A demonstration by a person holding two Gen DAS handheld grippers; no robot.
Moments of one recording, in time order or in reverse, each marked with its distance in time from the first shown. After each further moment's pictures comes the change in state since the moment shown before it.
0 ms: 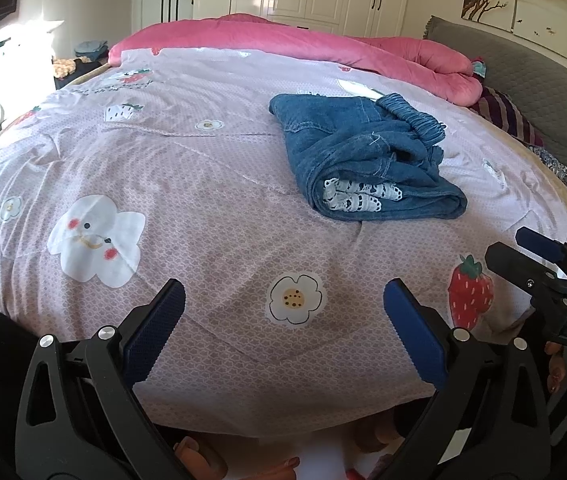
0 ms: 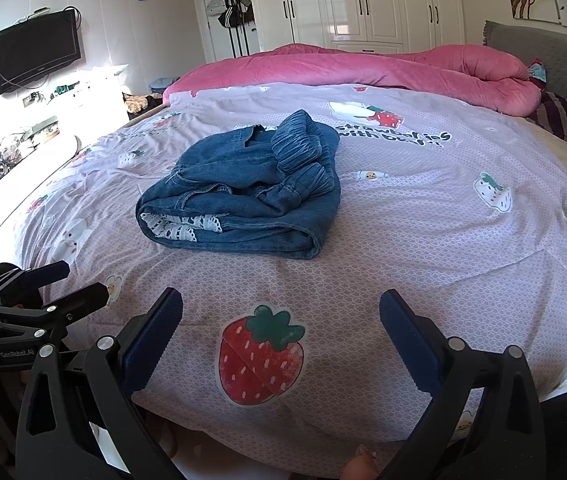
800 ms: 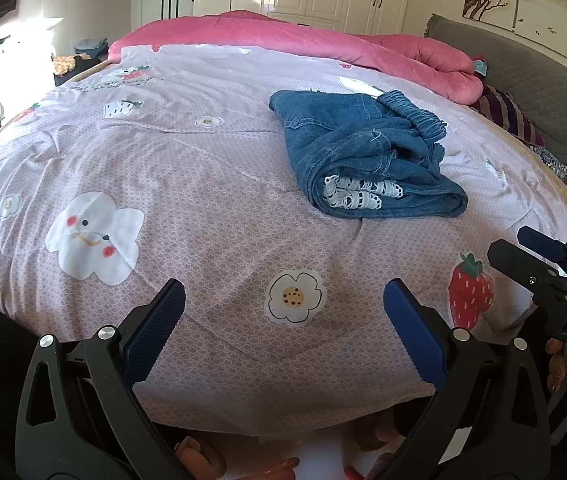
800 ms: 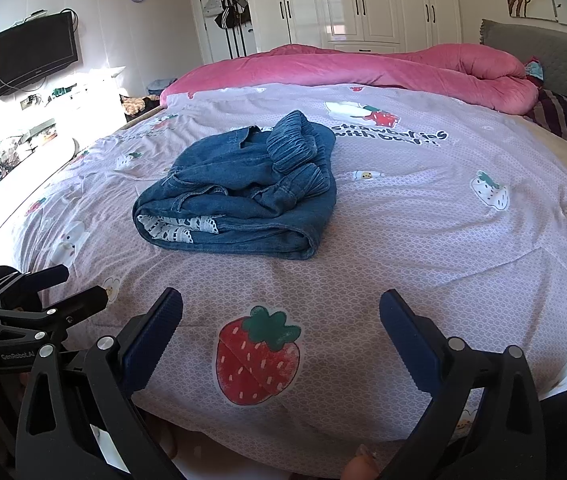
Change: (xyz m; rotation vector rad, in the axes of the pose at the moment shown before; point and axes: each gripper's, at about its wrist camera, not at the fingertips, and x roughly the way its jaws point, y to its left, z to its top) left arm 0.002 -0.001 -0.001 -0.006 0.010 0.000; right arm -0.001 -0.003 0.000 0.010 -0.002 -0.002
